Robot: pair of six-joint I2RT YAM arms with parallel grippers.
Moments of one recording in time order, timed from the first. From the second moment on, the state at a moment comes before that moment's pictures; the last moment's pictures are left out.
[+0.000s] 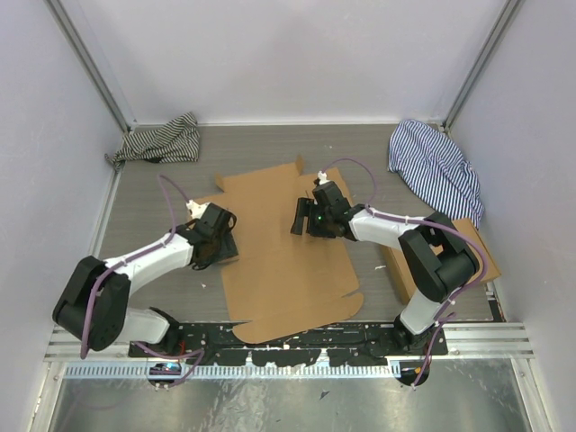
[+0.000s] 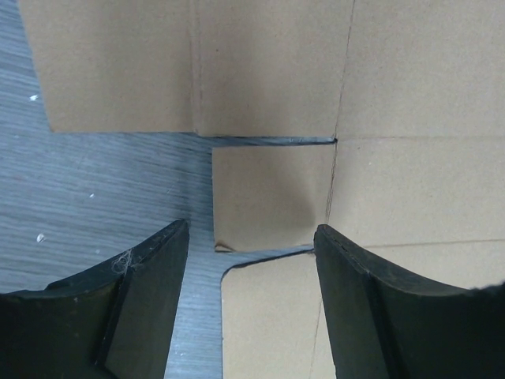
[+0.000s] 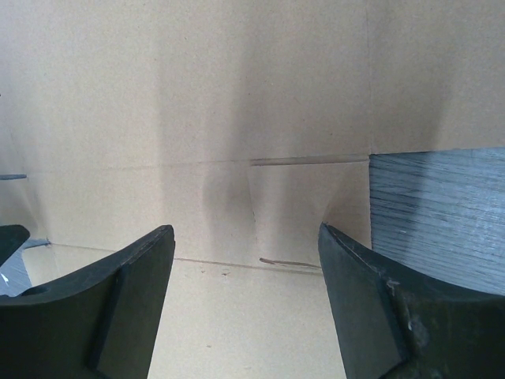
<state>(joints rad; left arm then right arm) -0.54 1.34 0.66 -0.45 -0.26 -0.80 0.59 1.69 0.91 -0.09 -0.08 0.62</state>
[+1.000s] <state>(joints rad) -0.53 1.30 0.67 -0.39 -0.17 -0.79 0.59 1.69 0.89 -0.08 -0.08 0.62</state>
